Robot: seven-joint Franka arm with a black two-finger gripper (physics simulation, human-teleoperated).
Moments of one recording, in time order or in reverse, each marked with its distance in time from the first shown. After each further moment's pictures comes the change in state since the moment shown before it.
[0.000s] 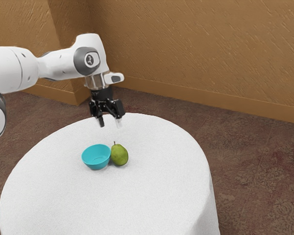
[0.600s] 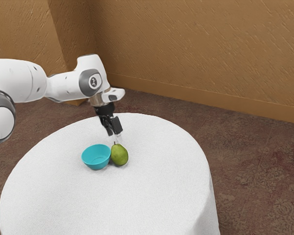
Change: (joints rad) arm 0.026 0.084 -0.007 -0.075 -0.024 0.257 0.457
